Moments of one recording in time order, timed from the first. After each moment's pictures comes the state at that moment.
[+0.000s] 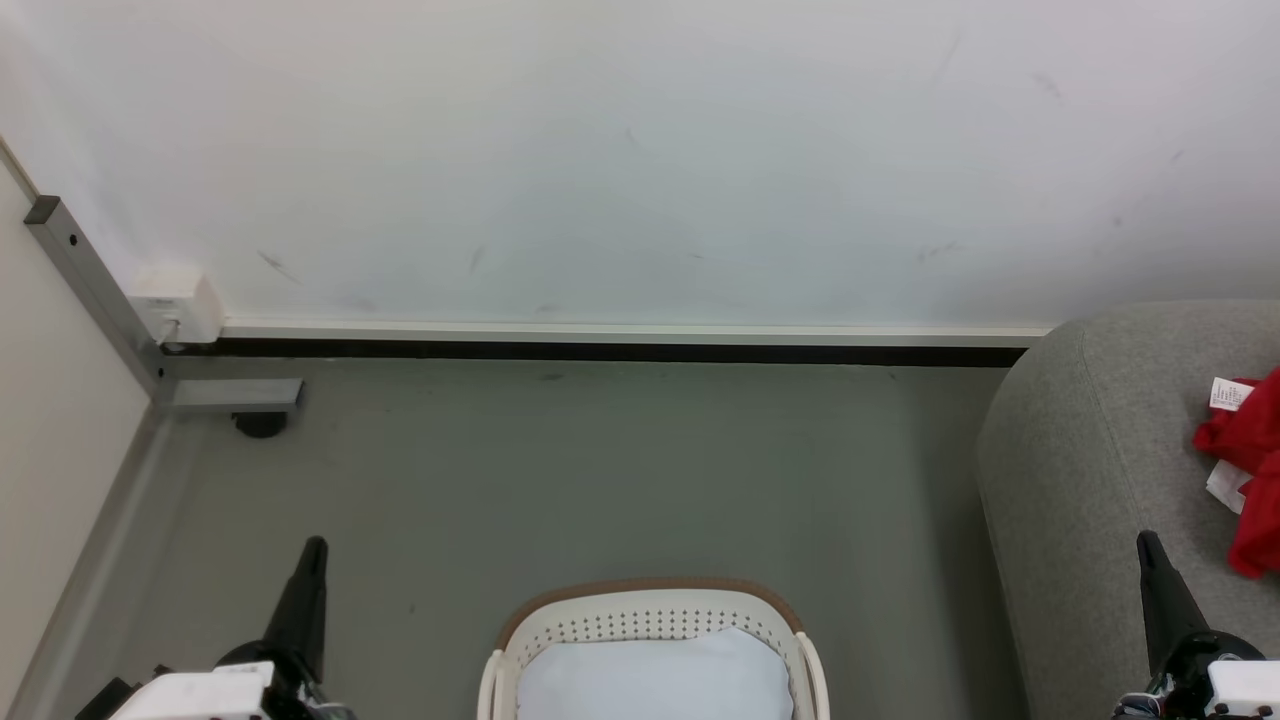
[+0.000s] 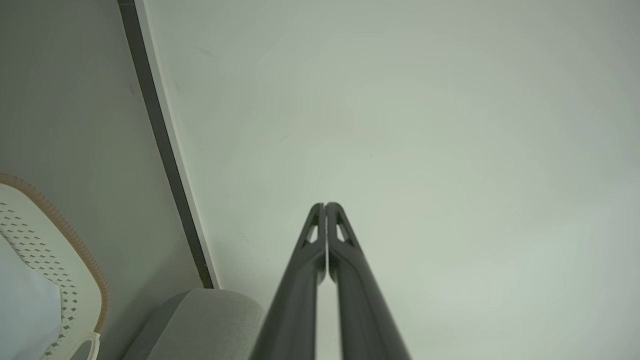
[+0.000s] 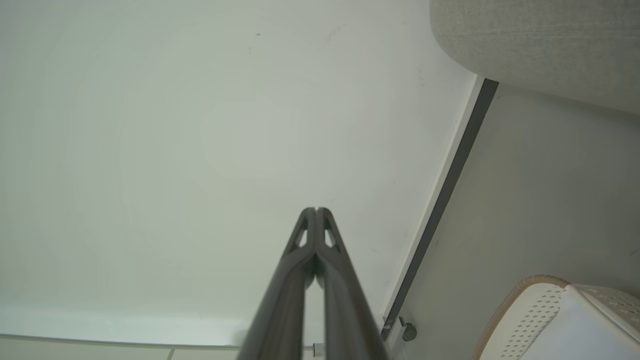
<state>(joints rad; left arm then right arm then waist) -0.11 0.05 0.11 0.25 -1.61 -0.13 0.11 -0.10 -0.05 -0.11 0.24 1.62 0.13 0.11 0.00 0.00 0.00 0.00</state>
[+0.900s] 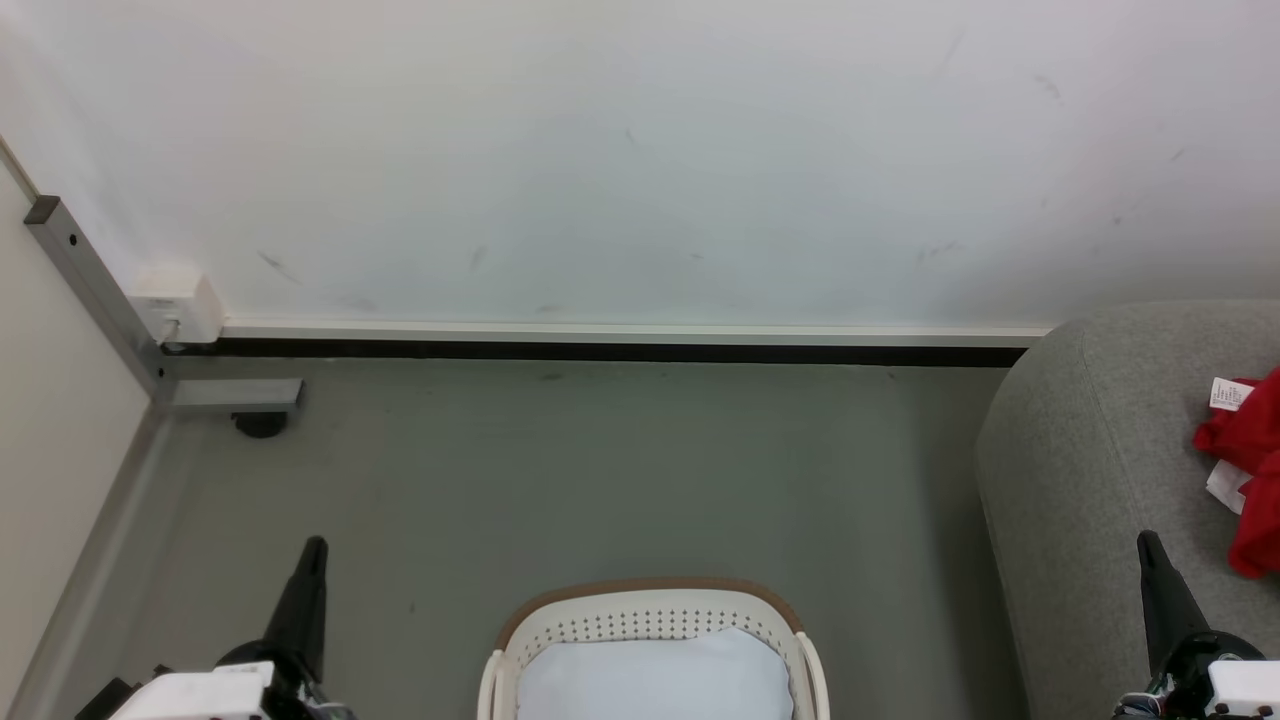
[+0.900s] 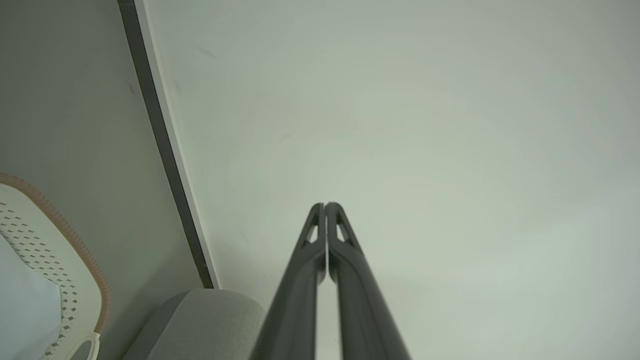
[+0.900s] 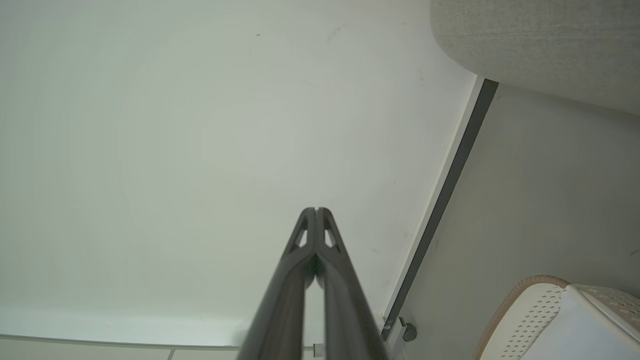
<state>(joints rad) -0.11 0.05 0.11 0.25 -1.61 -0.13 0.11 -0.10 -0.05 -0.11 0.24 1.62 0.13 0.11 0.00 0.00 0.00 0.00</state>
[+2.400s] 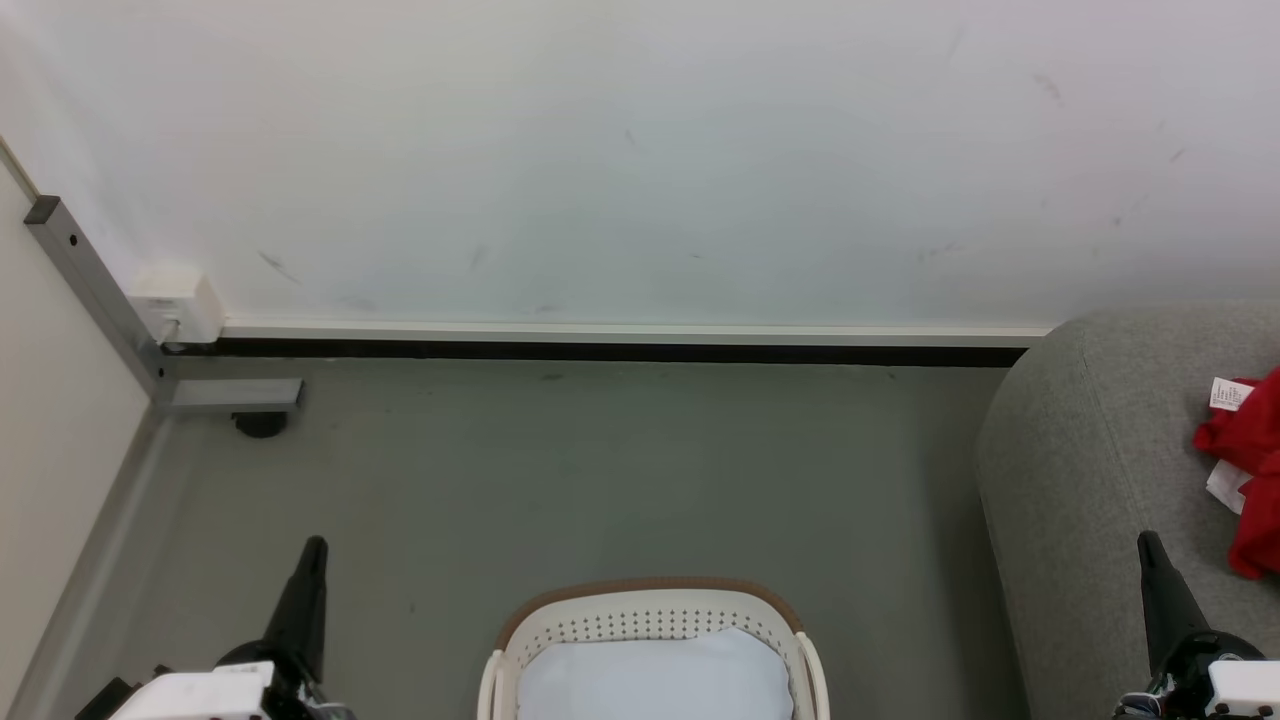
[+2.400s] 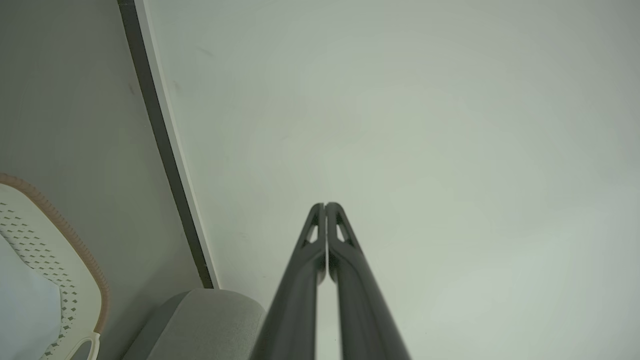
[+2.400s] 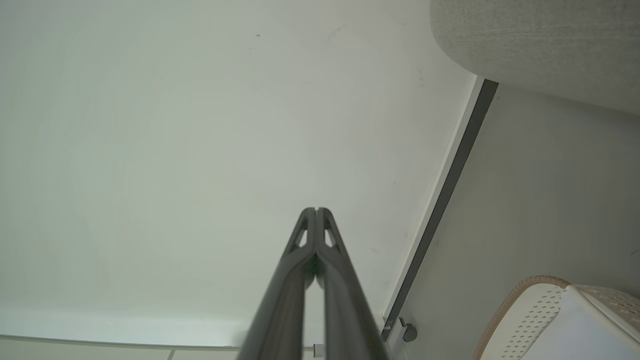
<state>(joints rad) -0.11 0.05 0.11 0.25 -1.61 -0.13 0.11 -0.10 -0.05 -0.11 0.24 1.62 0.13 0.11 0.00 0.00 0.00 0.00</state>
